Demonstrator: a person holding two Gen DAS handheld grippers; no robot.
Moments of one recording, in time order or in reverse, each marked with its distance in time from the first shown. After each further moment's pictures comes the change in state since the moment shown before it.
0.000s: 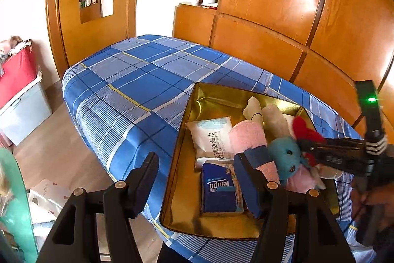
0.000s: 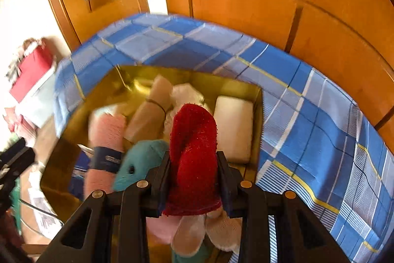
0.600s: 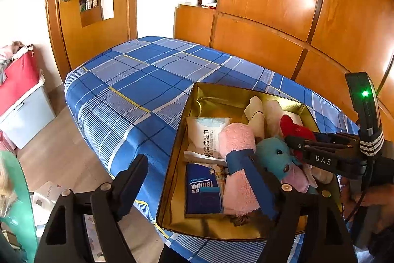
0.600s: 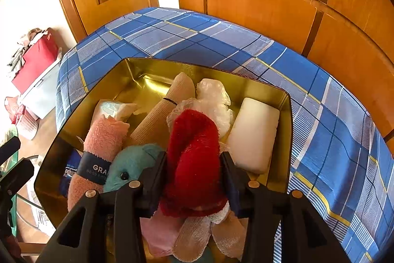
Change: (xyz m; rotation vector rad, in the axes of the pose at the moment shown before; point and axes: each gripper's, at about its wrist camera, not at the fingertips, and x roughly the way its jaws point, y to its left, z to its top) left arm -0.002 -0.011 0.000 0.024 -0.014 0.031; right arm 0.012 0.018 0.005 -0.042 -0.023 0.028
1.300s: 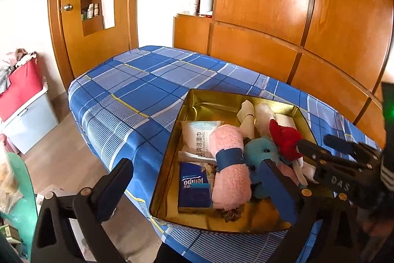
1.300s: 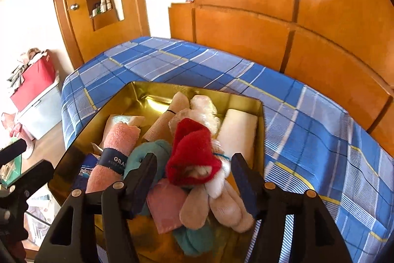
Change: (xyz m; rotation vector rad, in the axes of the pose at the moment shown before) left arm -0.023 -0.016 -0.008 0.012 -0.054 0.012; right arm -0.059 0.009 -0.035 0.053 -0.191 -0.075
